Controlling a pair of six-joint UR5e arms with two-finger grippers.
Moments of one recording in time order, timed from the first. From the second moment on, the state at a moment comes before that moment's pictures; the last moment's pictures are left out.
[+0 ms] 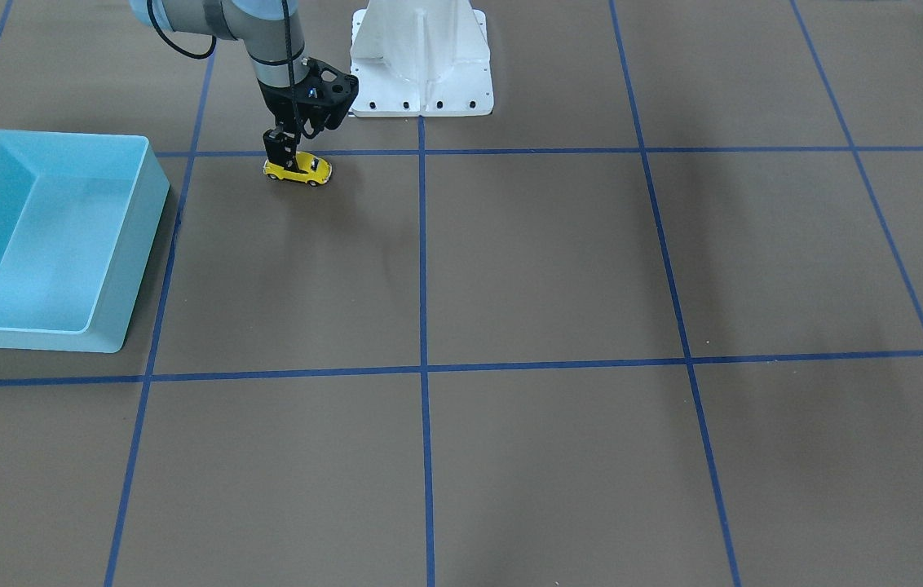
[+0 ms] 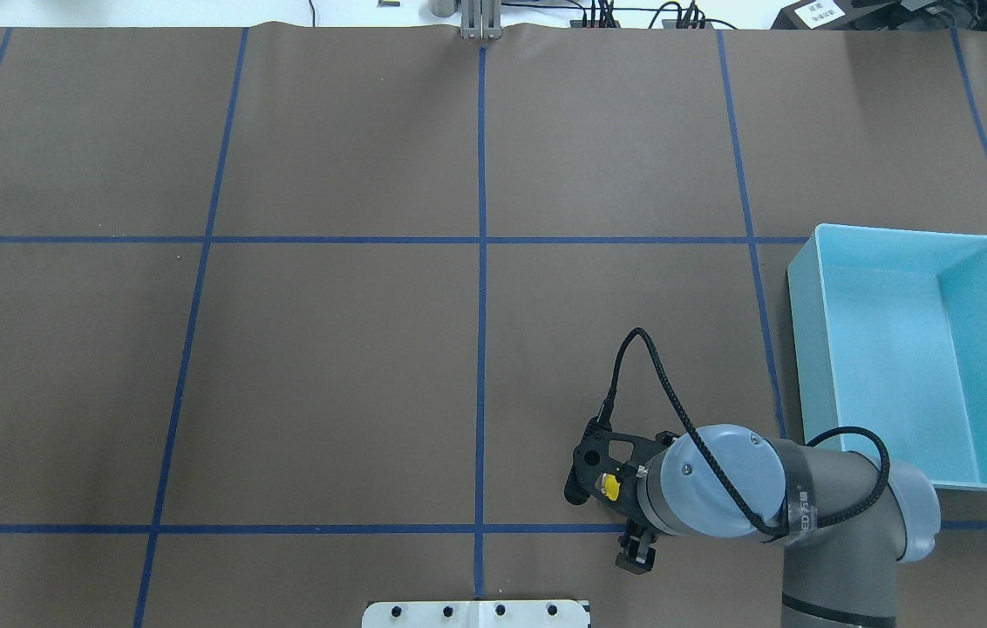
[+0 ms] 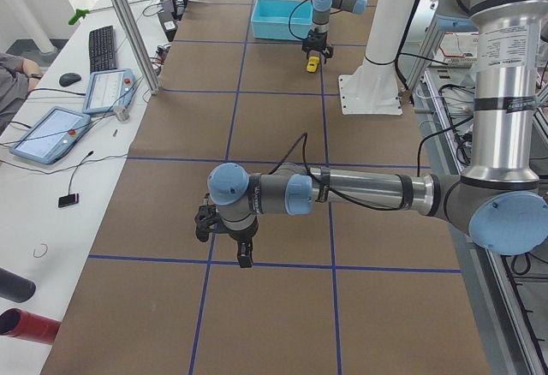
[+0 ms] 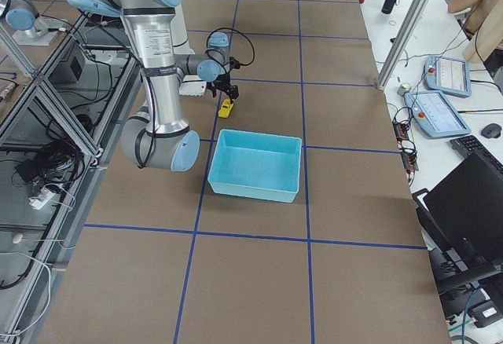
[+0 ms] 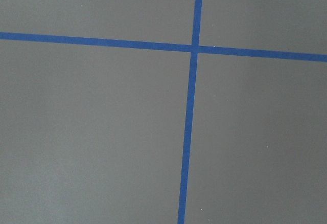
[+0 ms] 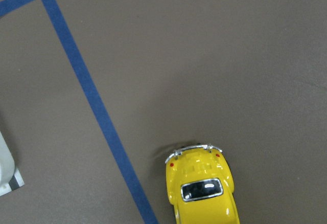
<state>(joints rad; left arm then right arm) -1.53 -1.52 -1.68 -1.49 -2.36 -0.08 0.21 -1.31 2.04 -1.57 1.70 0.24</state>
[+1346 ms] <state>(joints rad) -1.53 -1.52 -1.68 -1.49 -2.39 -0.09 0.19 -1.31 2.09 -1.71 1.63 0.24</state>
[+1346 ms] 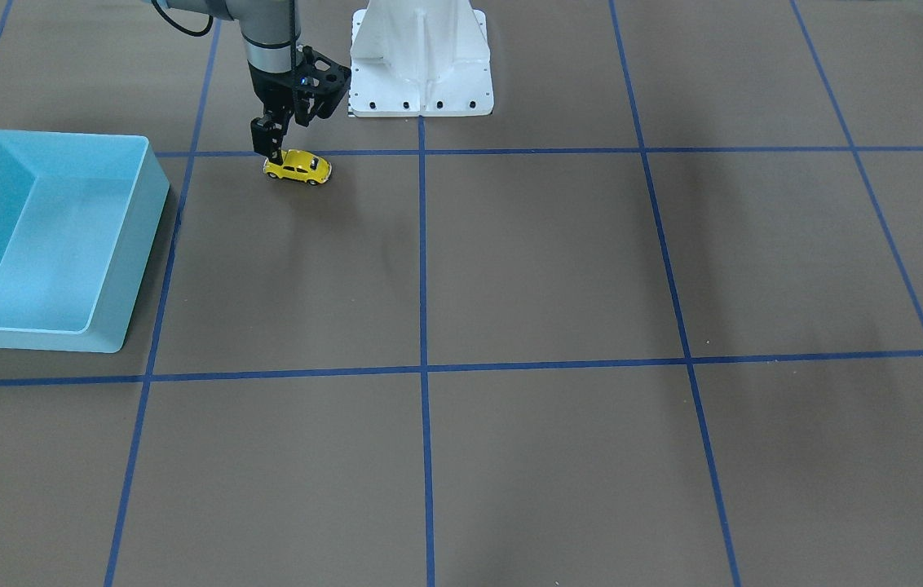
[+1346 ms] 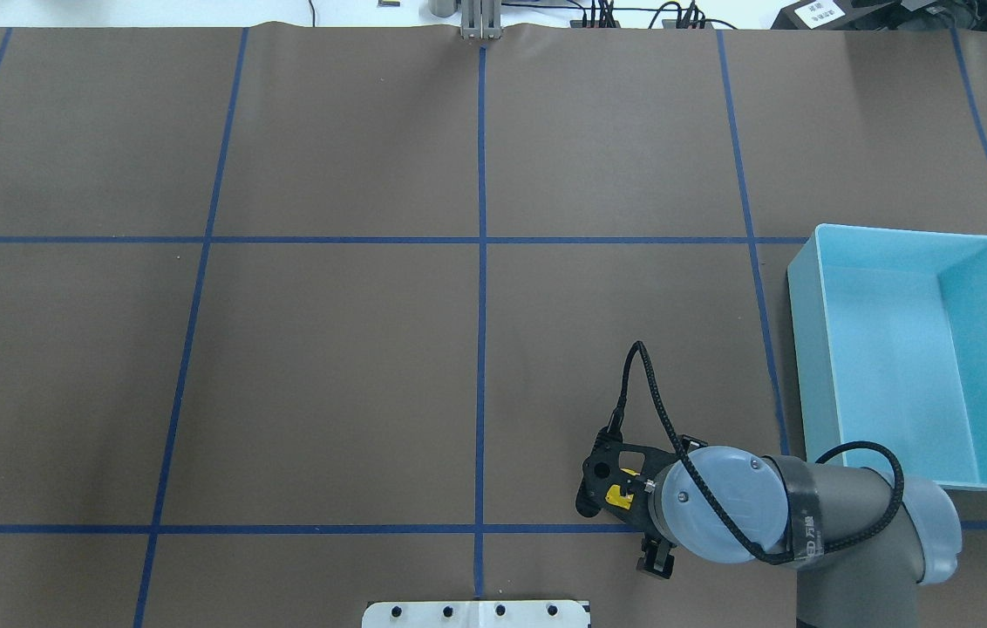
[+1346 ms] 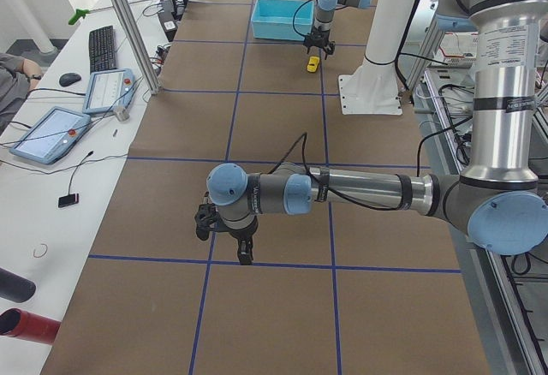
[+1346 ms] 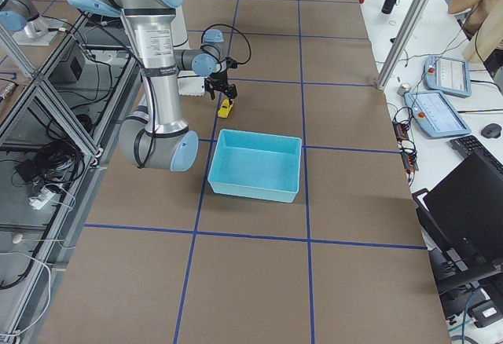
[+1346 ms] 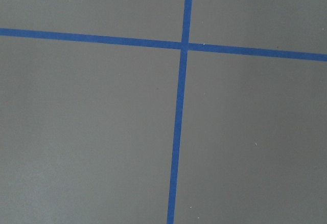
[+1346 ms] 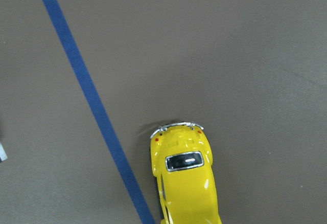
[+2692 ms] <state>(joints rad) -1.52 -1.52 -1.67 -1.49 -2.39 -0.09 0.25 -1.31 2.03 -1.63 1.70 0.21</state>
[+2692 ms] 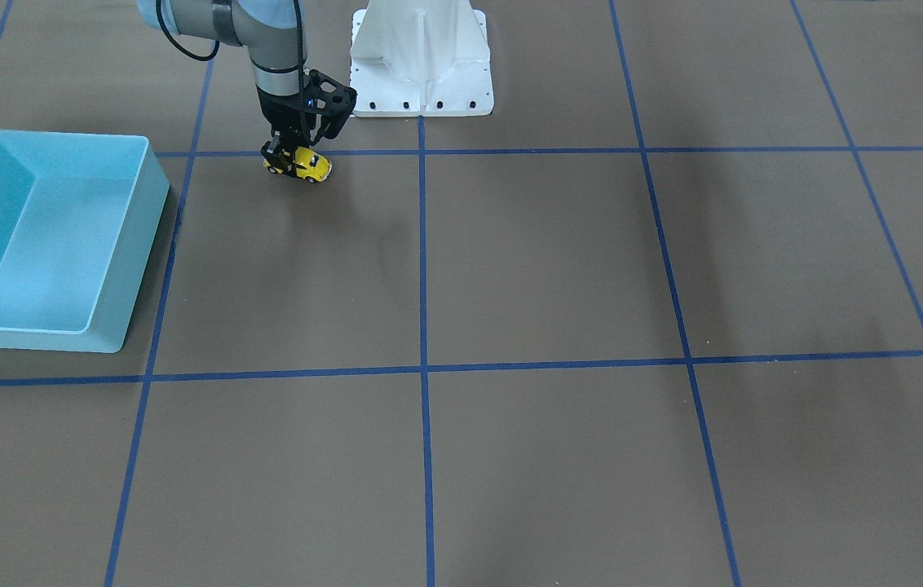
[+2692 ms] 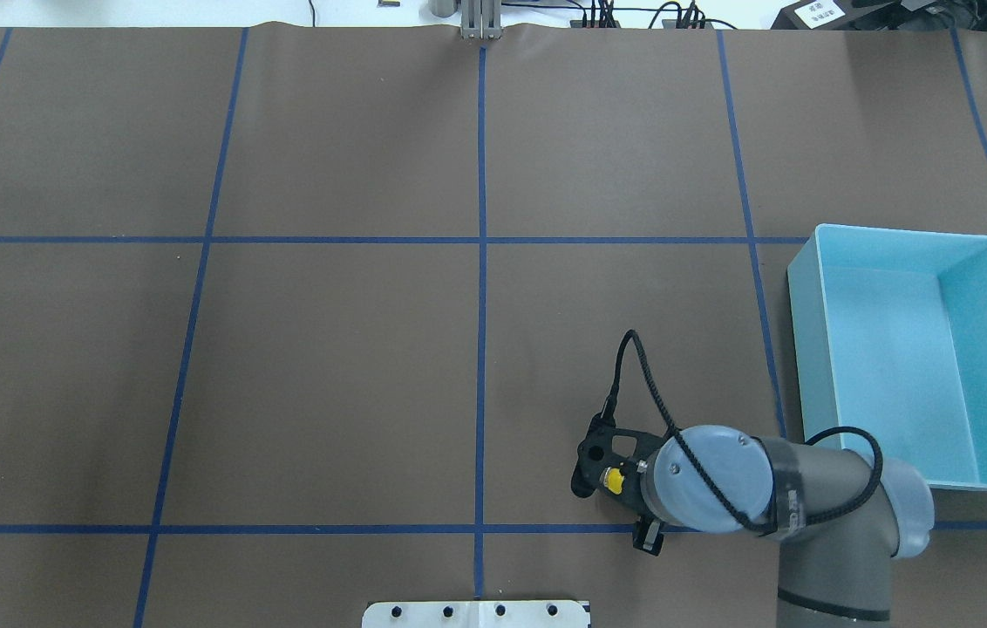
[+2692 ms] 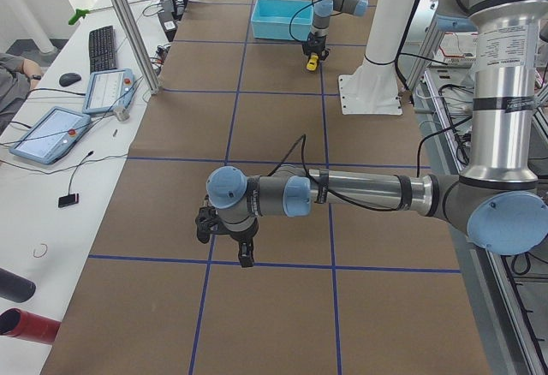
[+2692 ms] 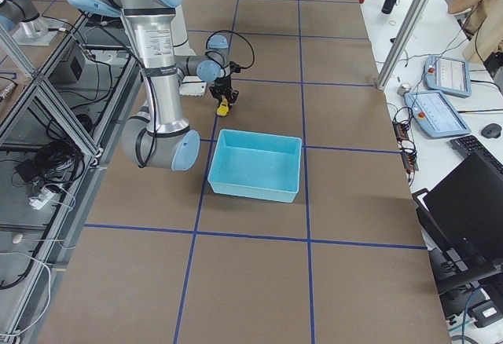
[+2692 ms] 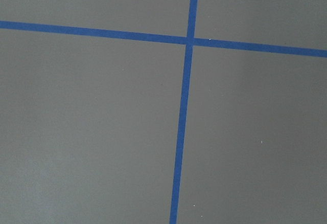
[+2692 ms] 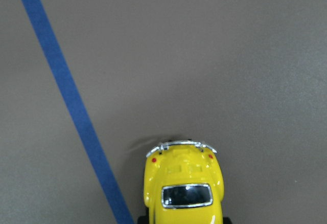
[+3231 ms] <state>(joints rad) -1.52 -1.52 -1.67 -1.49 -2.39 -0.11 0.48 -1.52 2.20 -1.66 1.88 0.06</state>
